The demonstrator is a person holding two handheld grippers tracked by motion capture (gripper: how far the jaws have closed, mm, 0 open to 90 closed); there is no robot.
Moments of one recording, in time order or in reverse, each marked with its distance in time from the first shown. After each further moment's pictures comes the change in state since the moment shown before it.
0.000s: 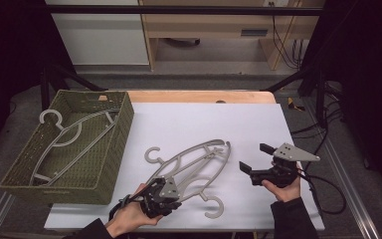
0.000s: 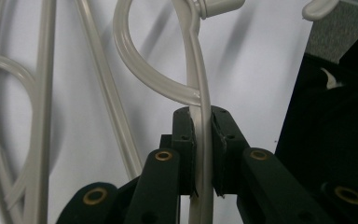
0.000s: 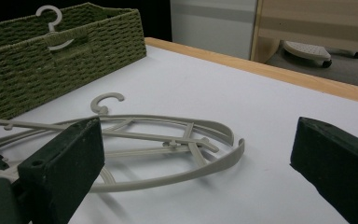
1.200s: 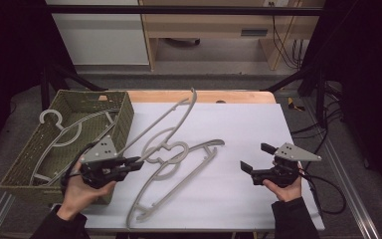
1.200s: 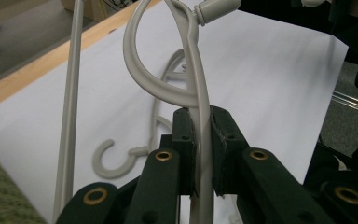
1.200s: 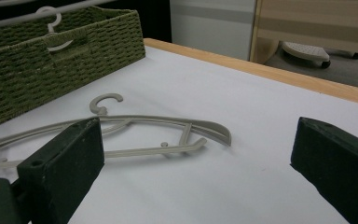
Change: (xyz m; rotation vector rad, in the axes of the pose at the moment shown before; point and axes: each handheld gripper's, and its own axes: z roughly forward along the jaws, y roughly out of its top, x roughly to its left) left arm 0.062 -0.019 -0.142 -0.359 0.155 -0.146; right arm -0.002 0.000 -0.002 0.000 -0.001 -0.002
